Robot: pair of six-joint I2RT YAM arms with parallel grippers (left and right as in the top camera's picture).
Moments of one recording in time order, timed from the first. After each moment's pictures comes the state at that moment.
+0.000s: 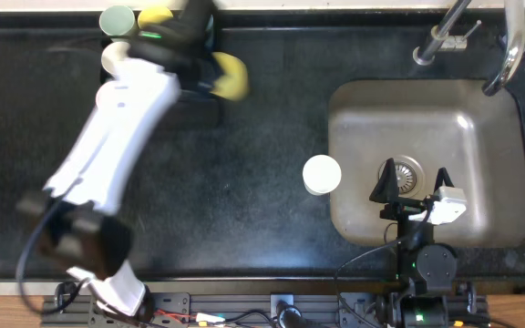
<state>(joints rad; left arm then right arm) -0.27 1.87 1.86 -1.22 -0.03 -0.98 0.03 0.01 0.02 -0.01 0.14 0.22</state>
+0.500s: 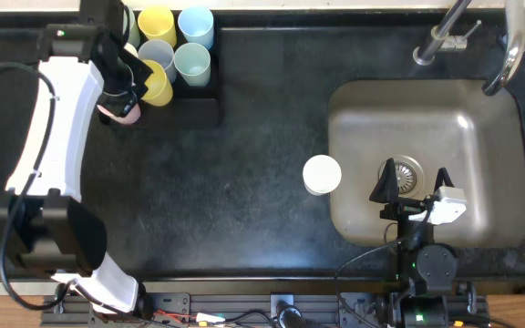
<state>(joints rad) -0.03 1.85 1.74 -1.22 -0.03 -0.99 0.03 0.01 0.02 -0.01 0.14 0.22</state>
